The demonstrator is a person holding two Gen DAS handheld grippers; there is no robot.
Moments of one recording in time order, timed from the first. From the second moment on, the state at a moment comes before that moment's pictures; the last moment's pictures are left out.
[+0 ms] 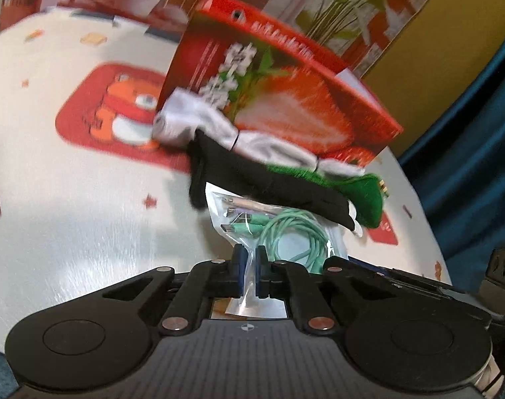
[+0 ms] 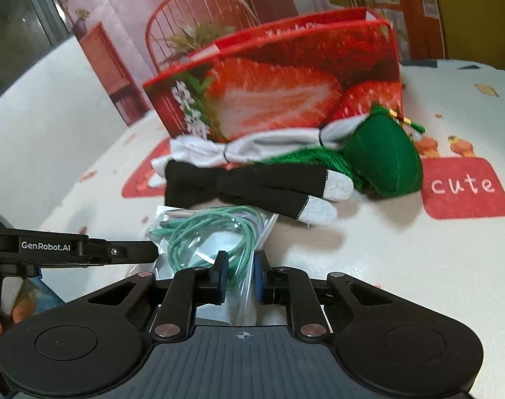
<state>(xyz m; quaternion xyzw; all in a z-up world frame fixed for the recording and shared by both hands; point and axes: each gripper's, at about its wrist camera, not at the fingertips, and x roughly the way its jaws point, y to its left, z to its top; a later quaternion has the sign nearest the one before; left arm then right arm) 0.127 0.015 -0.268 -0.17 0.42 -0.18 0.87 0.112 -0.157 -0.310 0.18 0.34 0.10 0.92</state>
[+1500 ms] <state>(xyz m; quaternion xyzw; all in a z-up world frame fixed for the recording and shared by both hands) 0.338 -0.055 -0.183 -0.05 0.37 -0.19 0.91 0.308 -0.237 -0.203 0.15 0.27 0.07 0.95</state>
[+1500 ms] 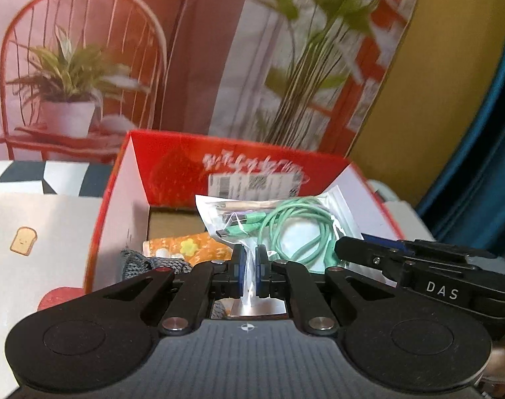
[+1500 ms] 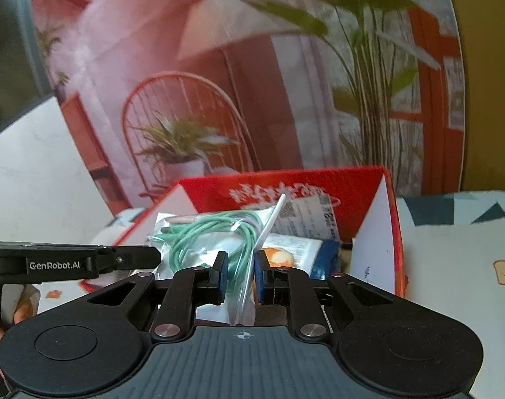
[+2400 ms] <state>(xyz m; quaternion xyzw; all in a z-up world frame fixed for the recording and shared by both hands) 0.343 -0.073 -0.181 0.04 0.36 -0.19 0.91 0.356 -0.236 -0.244 0.14 0.40 -0.01 0.91</state>
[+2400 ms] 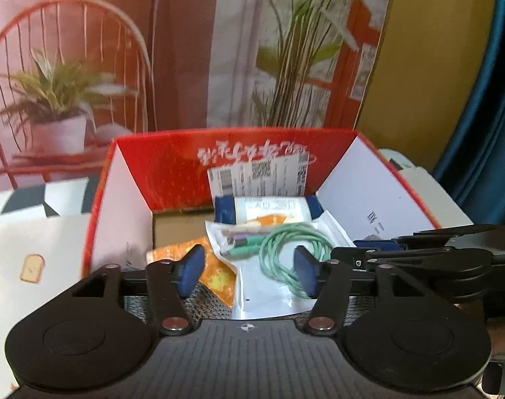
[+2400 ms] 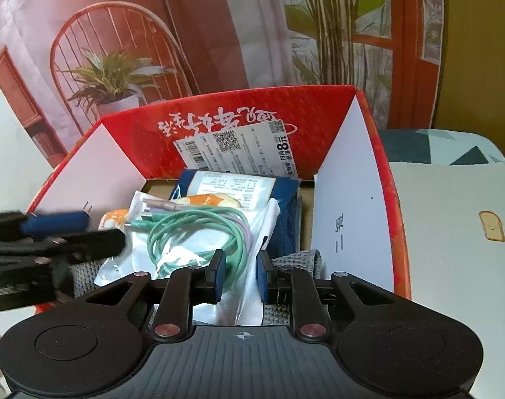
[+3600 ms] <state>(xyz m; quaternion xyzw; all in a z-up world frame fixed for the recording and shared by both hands) 0.179 0.021 -0.173 0.02 0.26 -0.10 0.96 0.178 -0.199 -0.212 0.11 0.16 -0.02 0.98</state>
